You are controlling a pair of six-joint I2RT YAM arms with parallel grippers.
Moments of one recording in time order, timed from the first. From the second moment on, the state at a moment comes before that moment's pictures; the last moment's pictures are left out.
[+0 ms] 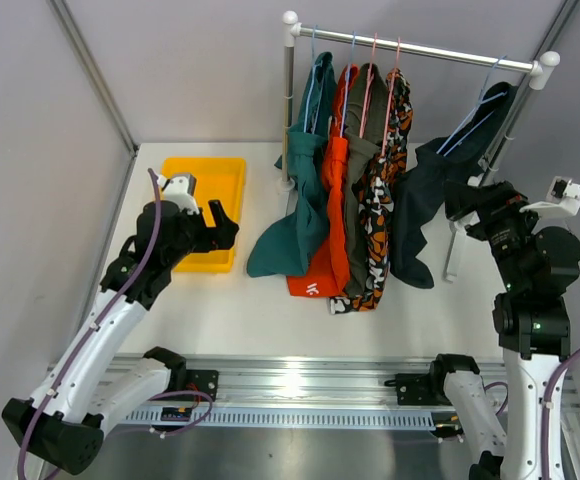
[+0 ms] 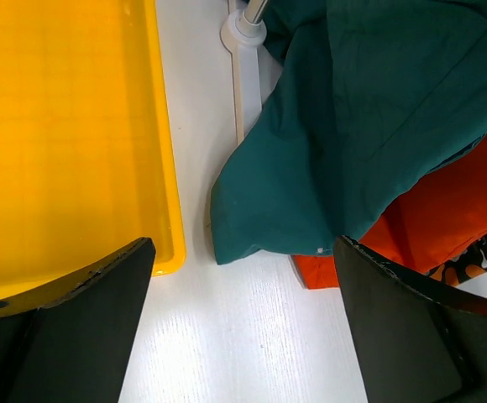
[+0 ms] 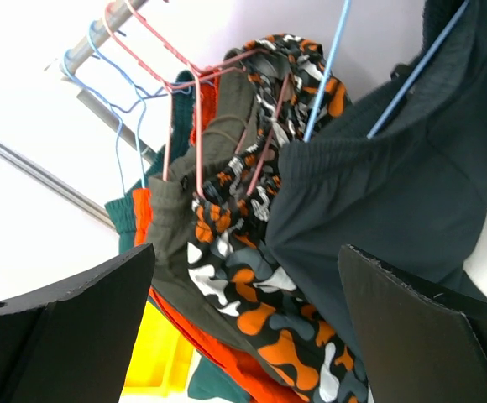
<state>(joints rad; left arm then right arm) -0.36 0.88 0.93 -0.48 -0.02 -0.36 -0.06 0.65 1.08 -0.37 -0.18 0.64</state>
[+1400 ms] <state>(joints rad) -0.36 0.86 0.91 -0.48 0.01 -0.34 0.06 1.37 1.61 -0.48 0.21 0.45</state>
